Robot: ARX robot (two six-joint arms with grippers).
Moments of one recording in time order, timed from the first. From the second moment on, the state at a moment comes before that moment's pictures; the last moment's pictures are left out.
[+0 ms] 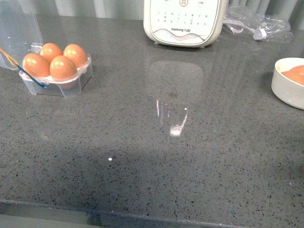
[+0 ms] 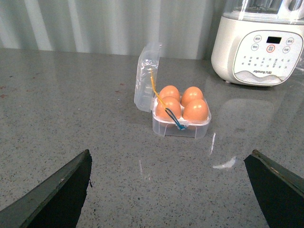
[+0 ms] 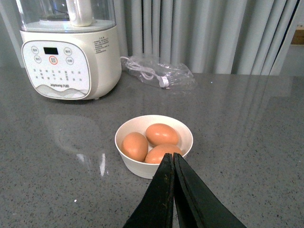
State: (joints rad) left arm 0.00 0.00 0.03 0.00 0.00 0.00; right arm 0.00 0.60 0.10 0.49 0.00 -0.01
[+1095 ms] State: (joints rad) left arm 0.00 0.00 0.03 0.00 0.00 0.00; right arm 0.00 0.20 0.01 0.20 0.00 -0.01
